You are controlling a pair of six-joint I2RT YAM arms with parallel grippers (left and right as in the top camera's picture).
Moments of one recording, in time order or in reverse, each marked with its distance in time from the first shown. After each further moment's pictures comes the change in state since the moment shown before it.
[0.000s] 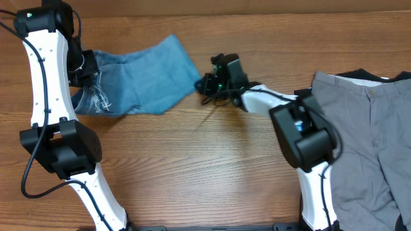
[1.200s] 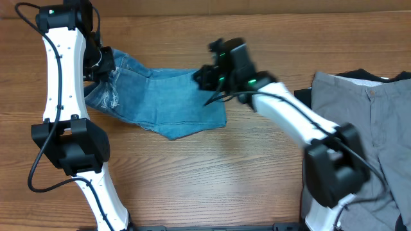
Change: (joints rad) left arm -0.092 0.011 -0.008 0.053 0.049 0.031; right arm 0.090 -0.310 0.006 -0.240 0.031 -0.079
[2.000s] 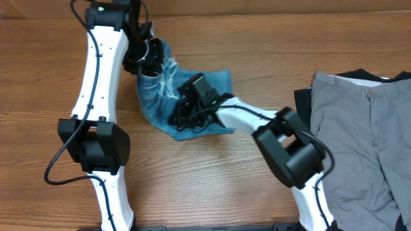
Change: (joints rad) left arm -0.231 0.000 0.000 0.117 0.324 -0.091; right arm 0.125 0.233 0.005 -0.098 -0.166 0.100
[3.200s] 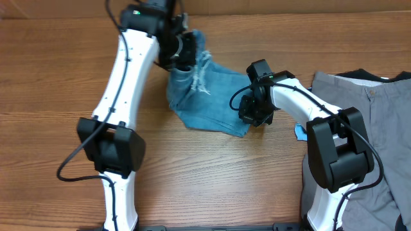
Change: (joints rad) left arm -0.179 0.000 0.000 0.180 0.069 -0.137; right arm -0.330 -0.170 -0.082 -0.557 0.378 -0.149
